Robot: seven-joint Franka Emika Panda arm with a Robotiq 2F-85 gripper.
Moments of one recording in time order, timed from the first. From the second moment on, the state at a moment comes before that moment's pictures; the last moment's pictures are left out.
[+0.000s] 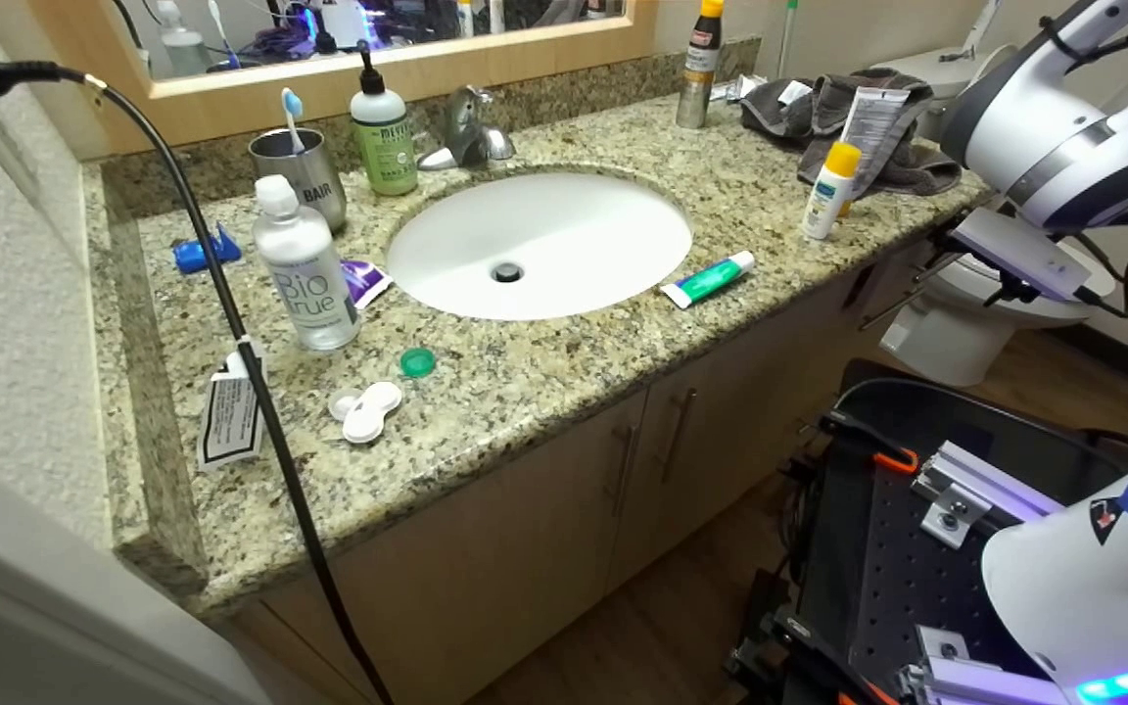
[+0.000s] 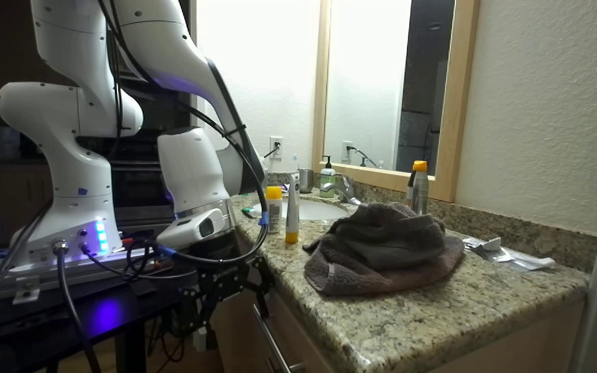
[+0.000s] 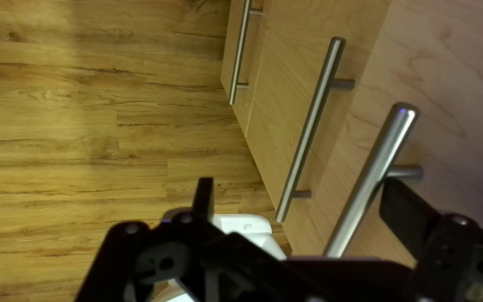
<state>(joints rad) -1.85 0.56 0.50 -2.53 0.70 3.46 -0.28</state>
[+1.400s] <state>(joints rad) -1.75 0.57 0.30 -2.54 0.47 3.36 -0.13</state>
